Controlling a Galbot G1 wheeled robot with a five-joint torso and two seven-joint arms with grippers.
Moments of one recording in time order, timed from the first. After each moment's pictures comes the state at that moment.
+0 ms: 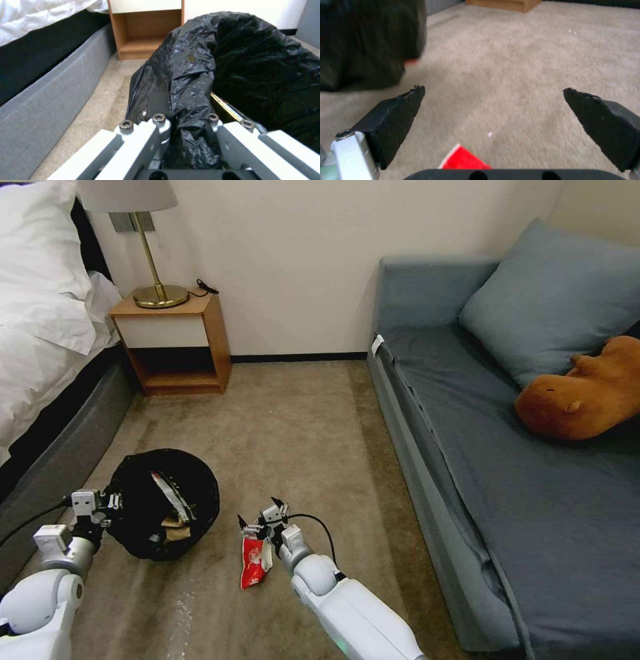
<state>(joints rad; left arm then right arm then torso) 1.29 -1.11 -0.91 -1.55 -0.39 0.05 0.25 -0.84 1.61 -0.24 0.99 0.18 0.12 0.05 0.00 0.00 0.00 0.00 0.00</state>
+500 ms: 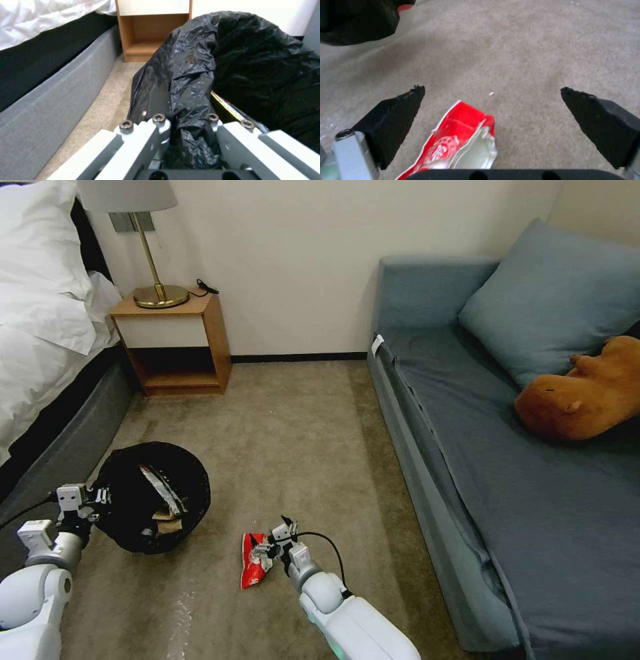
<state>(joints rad) 1.28 -1.09 -0.93 -1.51 -0.42 0.04 0.25 -0.90 1.61 -0.22 0.96 0.15 0.13 0.05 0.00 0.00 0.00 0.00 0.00</state>
